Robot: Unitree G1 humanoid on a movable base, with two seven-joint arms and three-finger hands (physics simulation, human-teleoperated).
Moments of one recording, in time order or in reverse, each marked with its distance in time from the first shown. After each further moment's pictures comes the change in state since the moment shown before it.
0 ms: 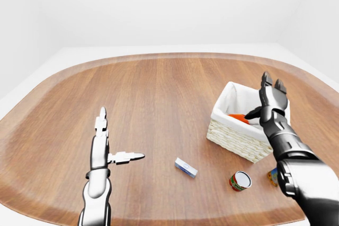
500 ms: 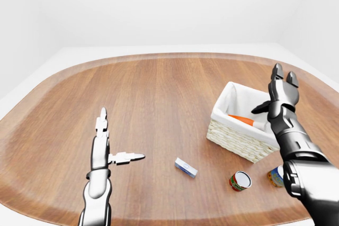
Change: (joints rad) left arm 0.003 -0.001 -0.003 0.005 0.004 0.000 0.001; right arm 0.009 -0.046 -0.029 -0.091 0.002 0.024 0.013
